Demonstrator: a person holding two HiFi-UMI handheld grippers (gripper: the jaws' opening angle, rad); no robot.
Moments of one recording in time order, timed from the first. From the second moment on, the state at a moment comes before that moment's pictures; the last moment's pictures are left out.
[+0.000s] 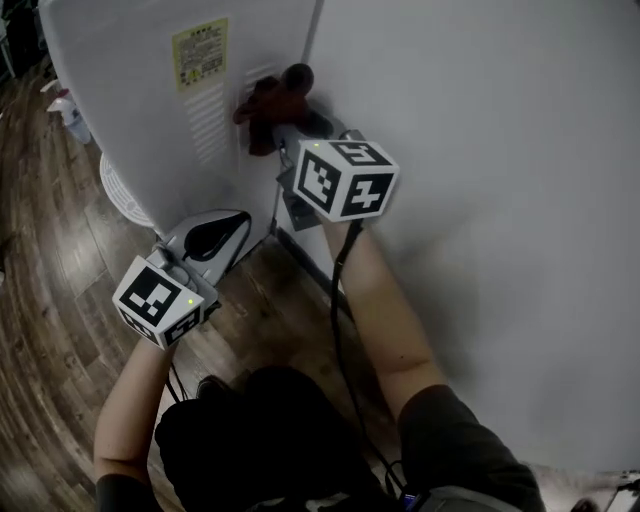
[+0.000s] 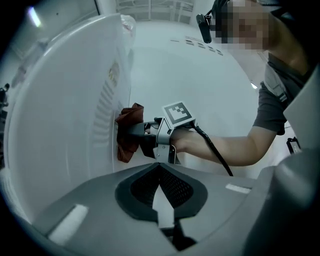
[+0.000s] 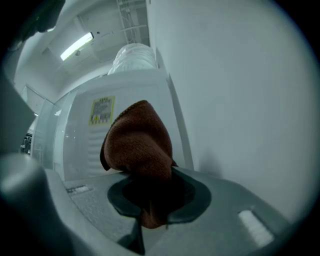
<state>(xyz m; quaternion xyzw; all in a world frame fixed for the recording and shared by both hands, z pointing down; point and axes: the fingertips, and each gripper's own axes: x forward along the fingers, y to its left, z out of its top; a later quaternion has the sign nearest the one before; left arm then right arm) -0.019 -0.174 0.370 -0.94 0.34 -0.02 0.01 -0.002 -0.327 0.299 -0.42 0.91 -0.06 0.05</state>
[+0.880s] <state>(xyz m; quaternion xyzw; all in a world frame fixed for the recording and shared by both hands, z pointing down) -0.051 -0.157 0.631 -0.93 0.33 -0.08 -0.14 0.001 -0.313 0.721 -0.48 0.82 -0.24 -0.20</state>
